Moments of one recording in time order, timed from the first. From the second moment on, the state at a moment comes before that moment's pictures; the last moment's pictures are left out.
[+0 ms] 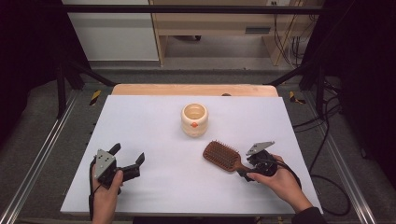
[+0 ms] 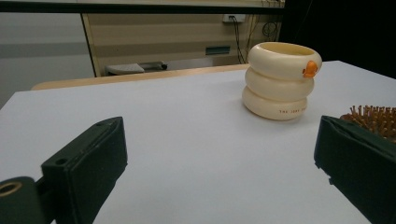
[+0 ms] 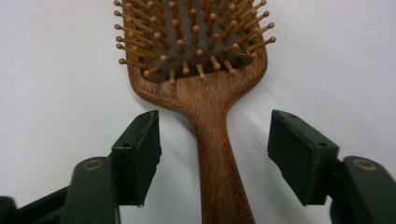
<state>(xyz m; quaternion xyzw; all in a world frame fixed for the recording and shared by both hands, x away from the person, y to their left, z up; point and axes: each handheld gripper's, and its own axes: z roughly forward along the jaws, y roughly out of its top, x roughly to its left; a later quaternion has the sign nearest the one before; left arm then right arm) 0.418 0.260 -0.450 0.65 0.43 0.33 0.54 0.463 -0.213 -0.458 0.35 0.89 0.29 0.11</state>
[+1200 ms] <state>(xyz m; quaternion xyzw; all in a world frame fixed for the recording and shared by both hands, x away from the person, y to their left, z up) 0.418 0.260 -0.450 0.65 0.43 0.33 0.53 0.468 -0.194 -0.456 0.35 0.91 0.21 0.08</state>
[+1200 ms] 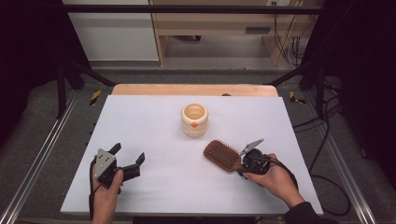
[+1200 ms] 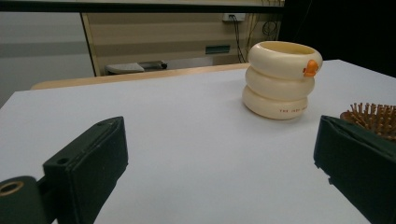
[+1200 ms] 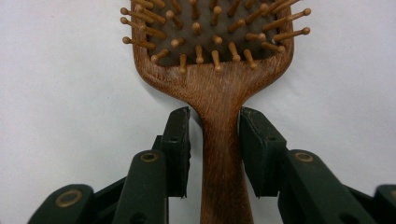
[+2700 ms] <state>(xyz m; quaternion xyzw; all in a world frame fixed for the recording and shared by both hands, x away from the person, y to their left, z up) 0.418 0.262 -0.449 0.65 0.43 0.33 0.53 0.460 -0.195 -0.442 0.35 0.89 0.25 0.12</state>
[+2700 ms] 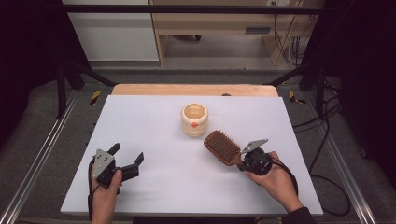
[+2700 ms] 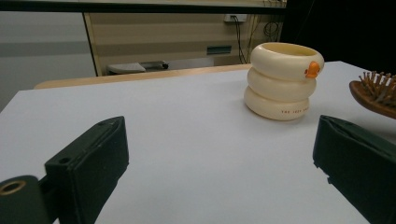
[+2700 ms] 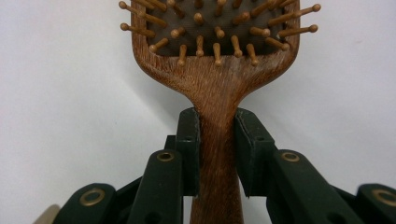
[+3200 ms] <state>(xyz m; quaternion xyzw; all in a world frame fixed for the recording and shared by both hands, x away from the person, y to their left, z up) 0.418 0.266 -0.449 0.64 0.44 0.33 0.54 0.456 -0.189 -0.429 0.35 0.86 0.34 0.16</state>
